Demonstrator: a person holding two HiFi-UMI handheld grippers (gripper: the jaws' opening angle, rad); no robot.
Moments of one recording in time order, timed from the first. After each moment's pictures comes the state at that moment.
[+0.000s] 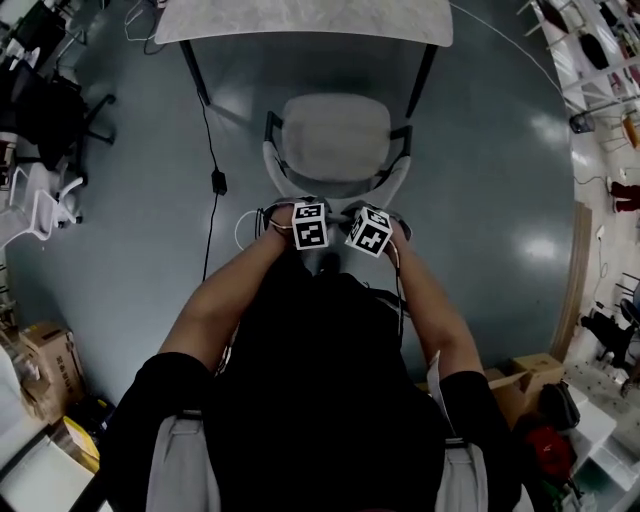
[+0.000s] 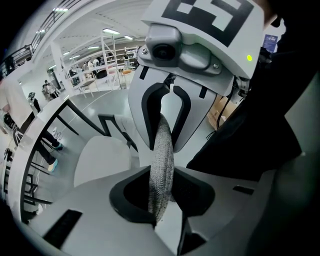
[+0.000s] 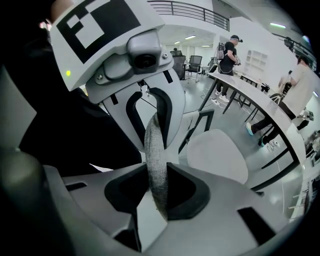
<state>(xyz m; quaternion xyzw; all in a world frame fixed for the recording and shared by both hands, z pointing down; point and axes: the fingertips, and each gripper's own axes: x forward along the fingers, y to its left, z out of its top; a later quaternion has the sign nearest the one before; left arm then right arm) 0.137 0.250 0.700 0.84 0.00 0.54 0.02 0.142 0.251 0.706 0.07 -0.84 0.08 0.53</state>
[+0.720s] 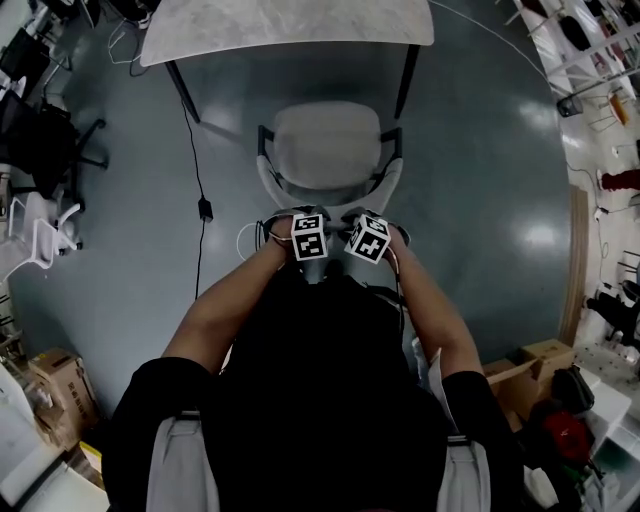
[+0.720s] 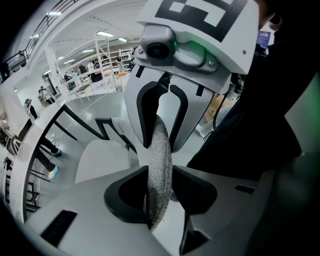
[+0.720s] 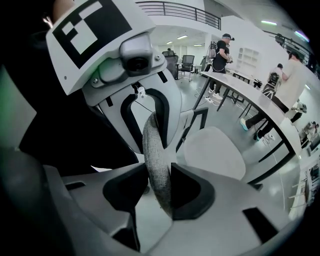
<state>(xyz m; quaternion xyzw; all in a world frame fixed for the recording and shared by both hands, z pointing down) 0.137 0.251 0.700 0.85 0.02 0.53 0.00 0.143 0.248 0.706 0.11 -0.84 0.10 0.52</state>
